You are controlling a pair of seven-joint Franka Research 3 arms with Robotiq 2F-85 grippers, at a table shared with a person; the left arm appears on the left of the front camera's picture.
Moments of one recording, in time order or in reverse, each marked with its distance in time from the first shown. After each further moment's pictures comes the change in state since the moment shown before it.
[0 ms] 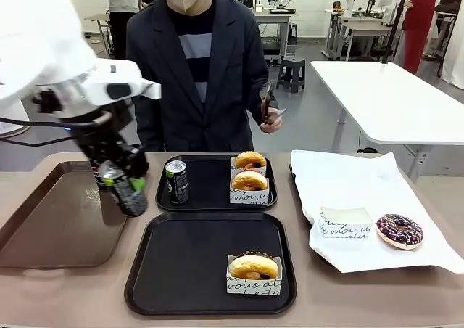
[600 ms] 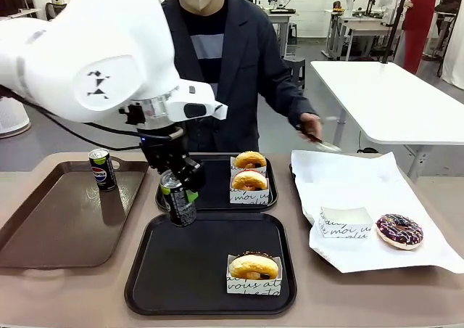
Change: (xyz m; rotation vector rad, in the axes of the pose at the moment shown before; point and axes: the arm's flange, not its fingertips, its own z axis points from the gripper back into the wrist) left arm 0.059 -0.072 -0.045 -0.027 0.076 -0.177; right arm 0.000 0.000 0.000 0.000 0.000 0.000
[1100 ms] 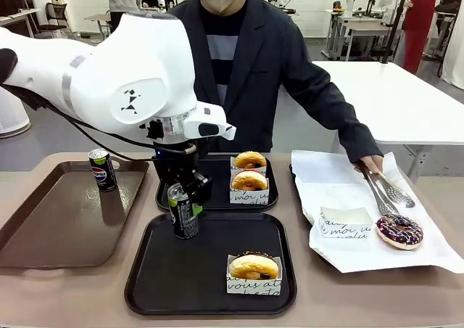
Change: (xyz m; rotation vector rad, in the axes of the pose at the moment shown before) left arm 0.014 0.009 -0.048 -0.018 0.098 -0.009; right arm 0.000 0.000 0.000 0.000 0.000 0.000
